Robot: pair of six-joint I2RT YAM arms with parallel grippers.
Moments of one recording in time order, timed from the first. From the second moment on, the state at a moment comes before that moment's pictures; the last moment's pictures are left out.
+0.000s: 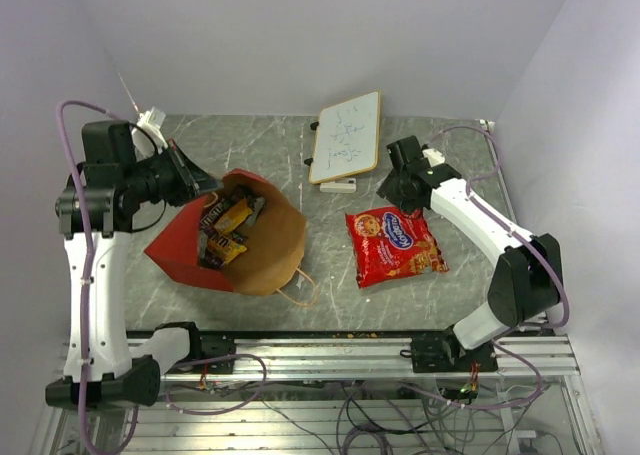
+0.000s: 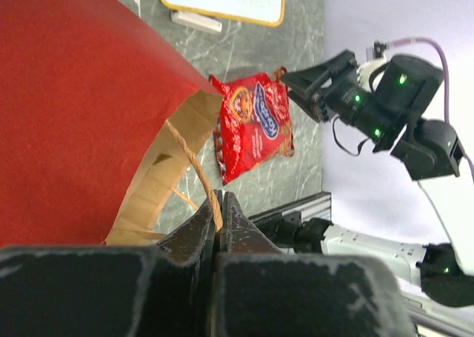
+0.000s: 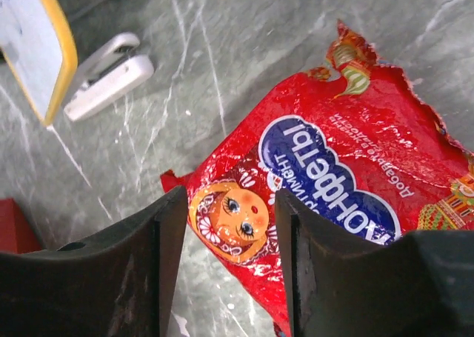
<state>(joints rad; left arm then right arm) 0.05 1.12 1.57 -1.10 0.59 -0.55 0.42 1.56 1.25 -0.71 0.34 0.95</state>
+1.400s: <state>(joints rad) 0.05 0.92 1.23 -1.09 0.75 -0.67 1.09 1.56 0.93 0.25 -0.38 -0.71</state>
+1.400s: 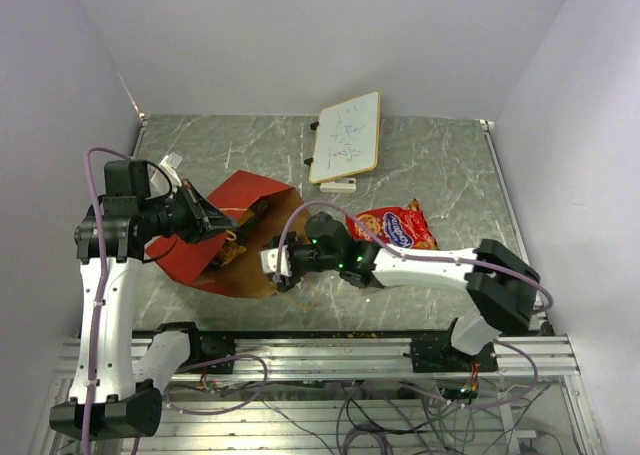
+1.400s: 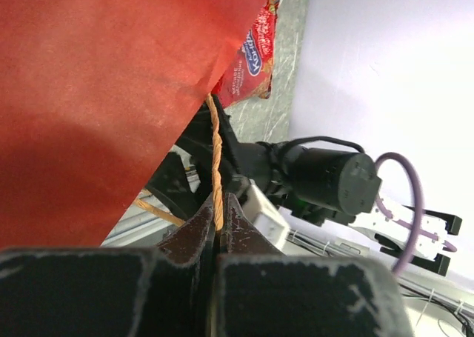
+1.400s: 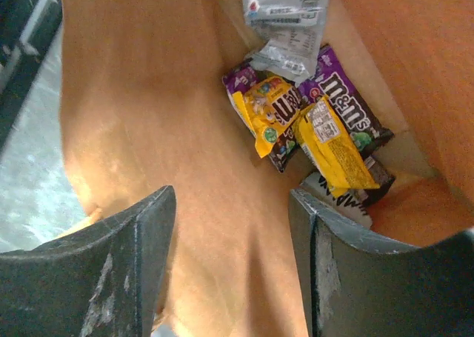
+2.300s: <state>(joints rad) 0.04 0.95 1.28 -1.19 0.66 -0.55 1.12 2.05 1.23 0.31 -0.33 -1.18</state>
